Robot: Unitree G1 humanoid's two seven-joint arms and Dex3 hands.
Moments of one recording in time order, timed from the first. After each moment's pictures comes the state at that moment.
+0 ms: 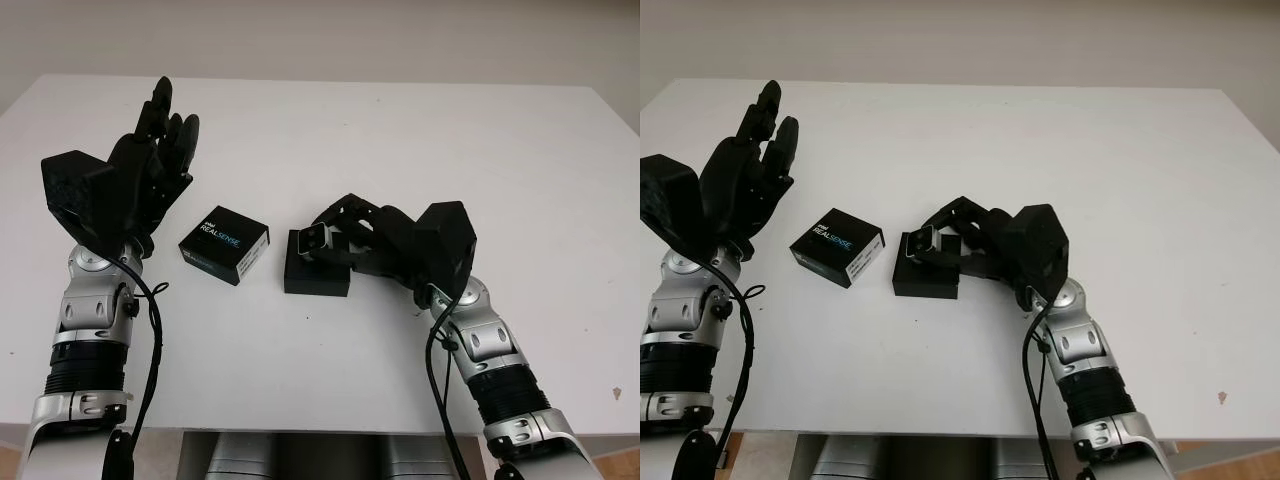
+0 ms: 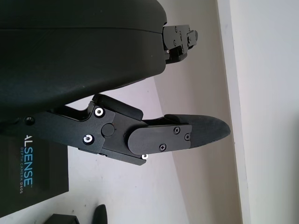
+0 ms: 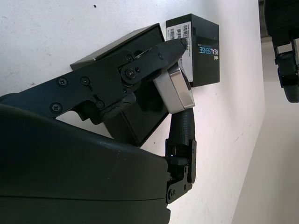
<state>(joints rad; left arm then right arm) -0.56 0.34 0.20 0.32 -0.14 0.05 -0.22 -0.48 -0.18 0.07 0.36 0.01 0.16 0.35</state>
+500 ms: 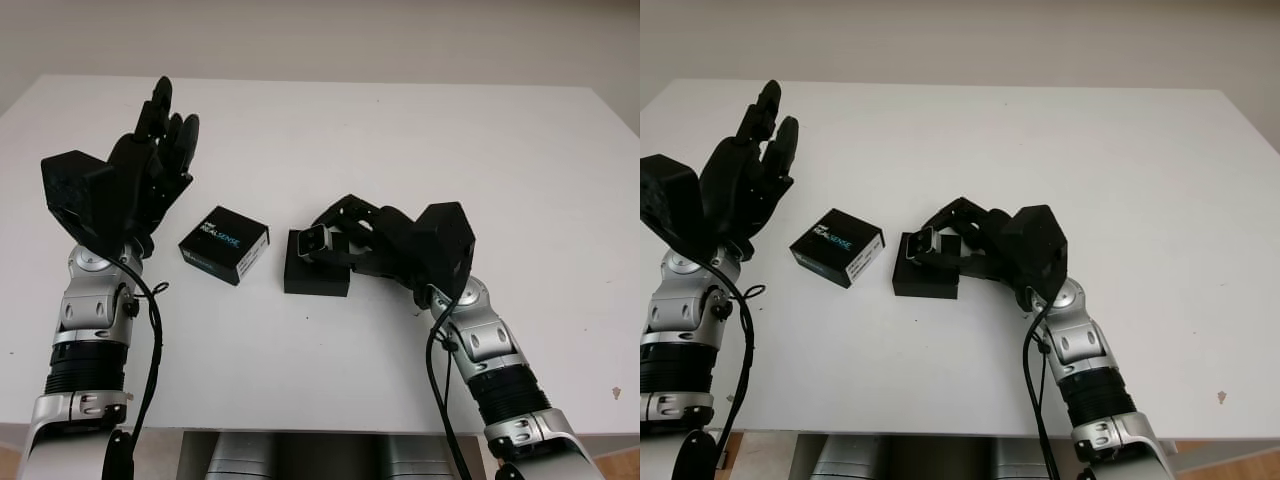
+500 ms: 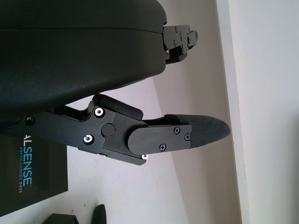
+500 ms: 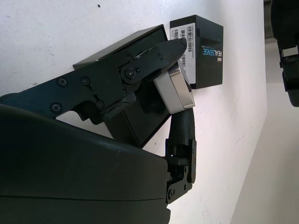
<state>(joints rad) -0.56 0.34 0.20 0.32 -0.14 0.05 -0.21 -0.48 -0.18 0.09 0.38 -0.01 0.12 0.35</state>
